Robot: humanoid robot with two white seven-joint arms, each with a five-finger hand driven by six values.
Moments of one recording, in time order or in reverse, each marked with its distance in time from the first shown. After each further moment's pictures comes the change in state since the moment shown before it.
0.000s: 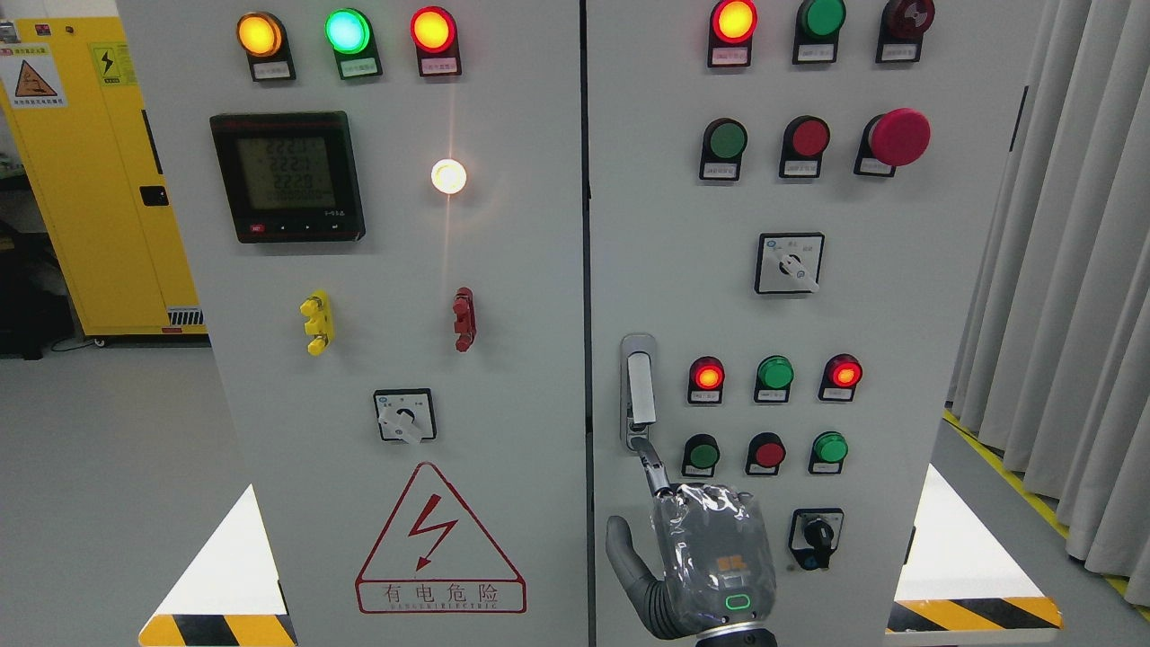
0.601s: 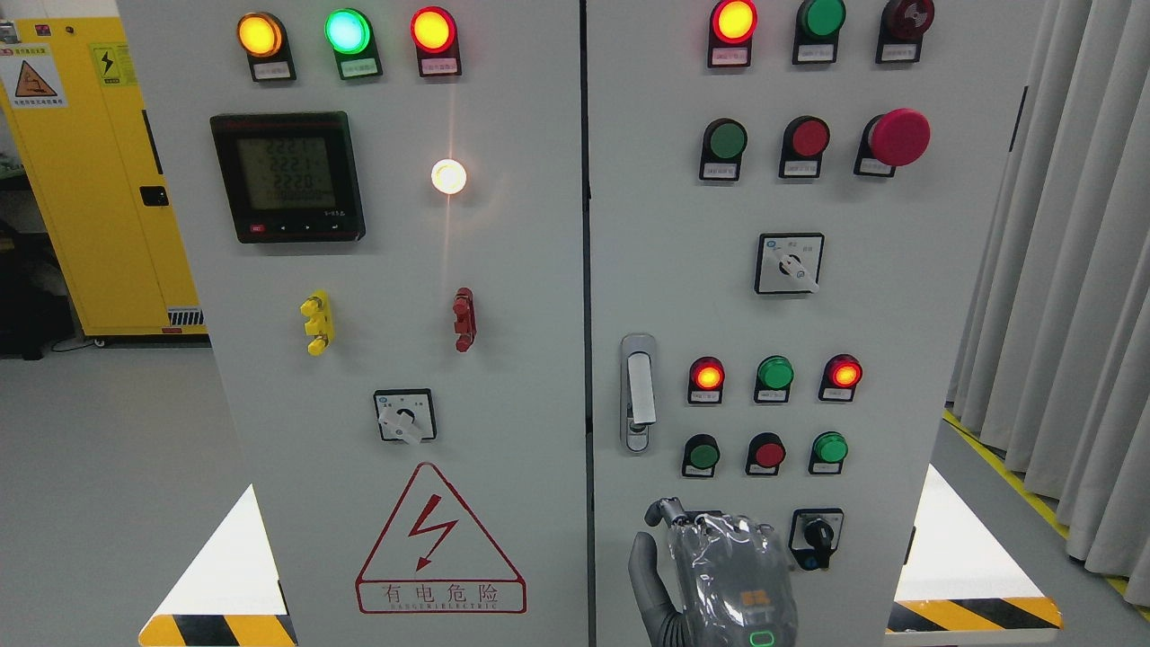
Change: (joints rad) left arm 0.000 0.000 0.000 0.000 0.000 0.000 0.000; right arm 0.091 -0.006 -0.004 -0.106 -0.053 -0.004 0.015
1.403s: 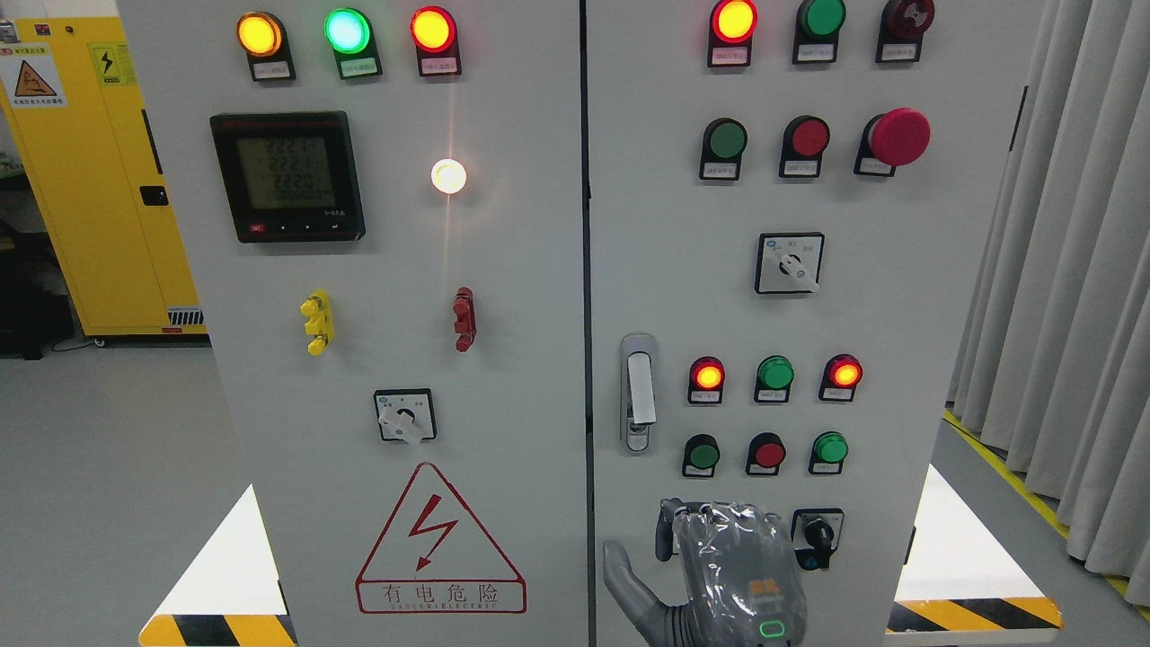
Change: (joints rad) left arm 0.000 0.000 0.000 0.000 0.000 0.000 0.000; right arm -0.046 -0.004 0.000 -0.057 -0.006 0.000 0.106
